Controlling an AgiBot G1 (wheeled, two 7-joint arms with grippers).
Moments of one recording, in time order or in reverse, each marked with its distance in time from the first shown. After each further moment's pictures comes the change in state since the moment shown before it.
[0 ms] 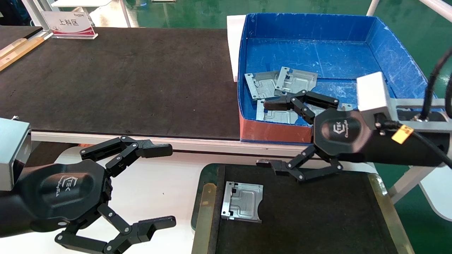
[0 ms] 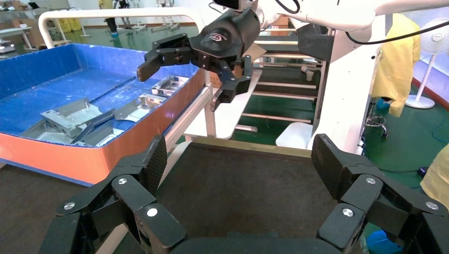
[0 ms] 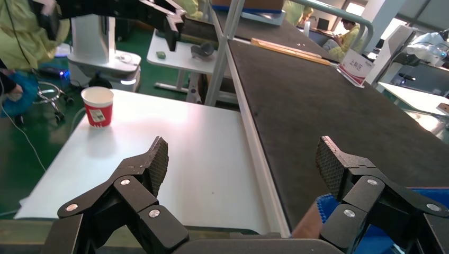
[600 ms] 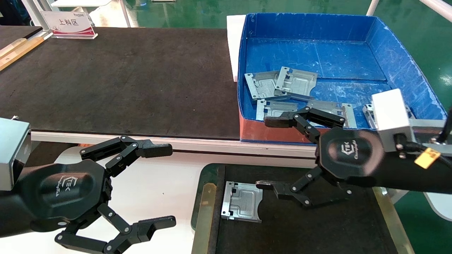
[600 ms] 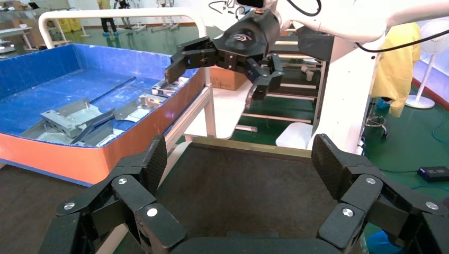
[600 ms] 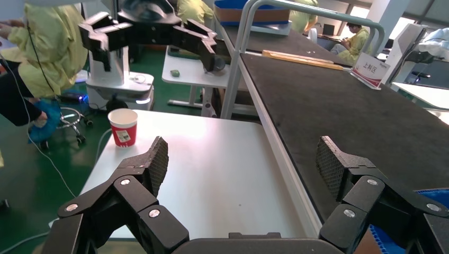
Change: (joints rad) left arm 0.000 0.000 0.000 0.000 0.000 0.000 0.000; right arm -0.179 0.064 0.181 0.216 0.006 0.029 0.155
